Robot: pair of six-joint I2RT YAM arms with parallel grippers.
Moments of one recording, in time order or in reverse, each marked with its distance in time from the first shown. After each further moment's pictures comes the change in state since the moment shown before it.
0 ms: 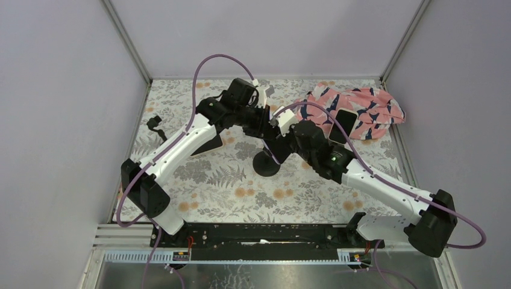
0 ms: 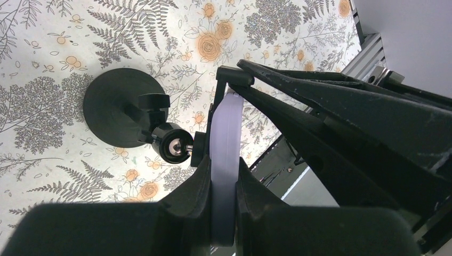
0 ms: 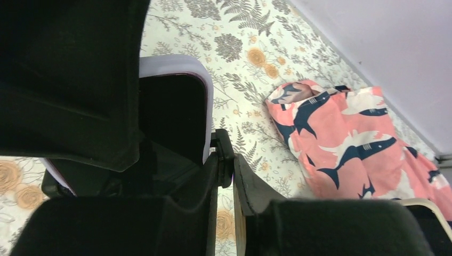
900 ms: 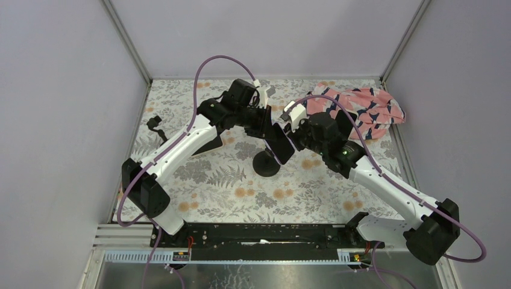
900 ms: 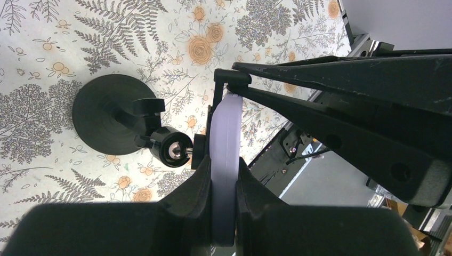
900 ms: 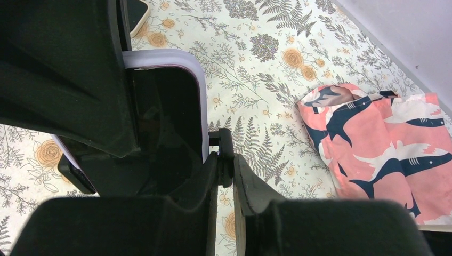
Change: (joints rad) left arm -0.001 0.001 -0.028 0.045 0.027 -0.013; right arm -0.188 -0.047 0.000 -0.060 -0.363 0.038
